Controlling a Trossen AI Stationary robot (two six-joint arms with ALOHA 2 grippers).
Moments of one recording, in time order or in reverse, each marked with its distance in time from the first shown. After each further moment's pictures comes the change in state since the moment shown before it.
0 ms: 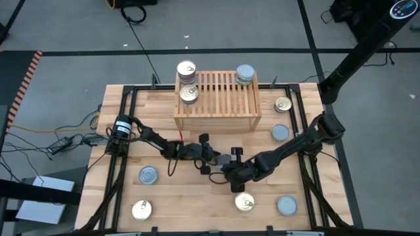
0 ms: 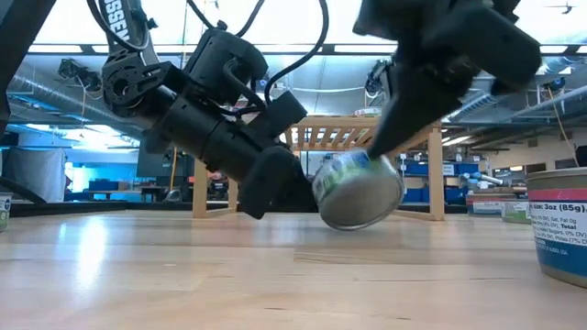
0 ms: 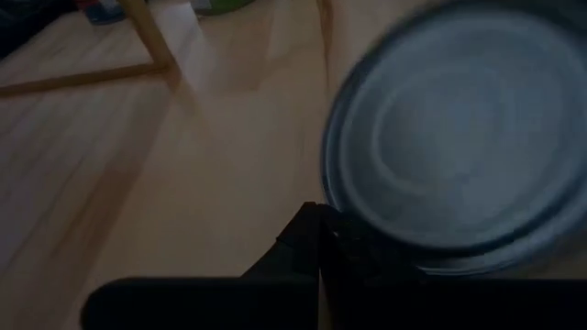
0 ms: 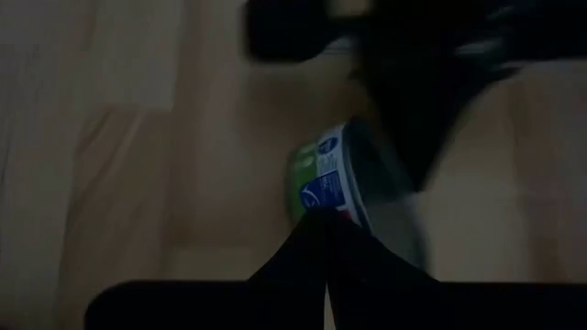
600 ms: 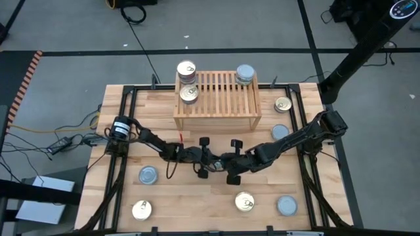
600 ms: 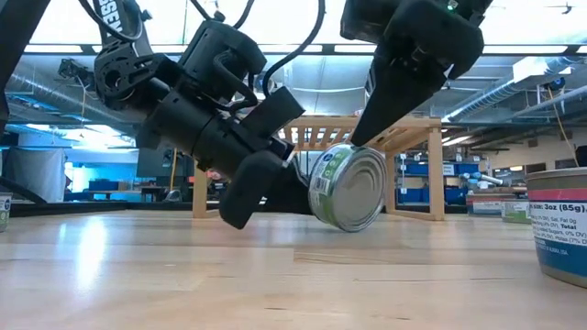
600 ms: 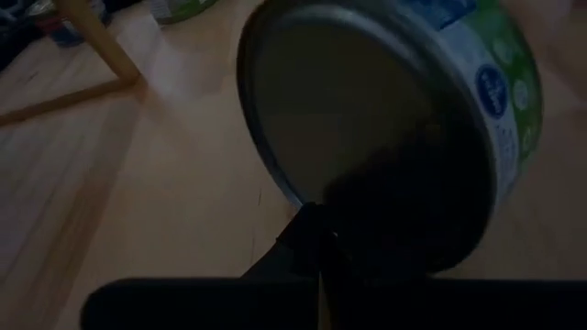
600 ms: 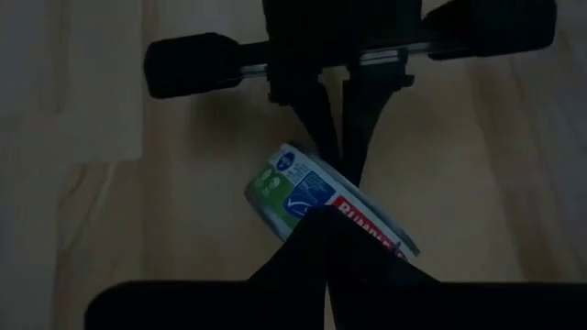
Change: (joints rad) left arm -0.028 -0.015 0.003 -0.063 -0.009 0.104; right arm -0.075 -0.035 0.002 0.006 -0.070 0.070
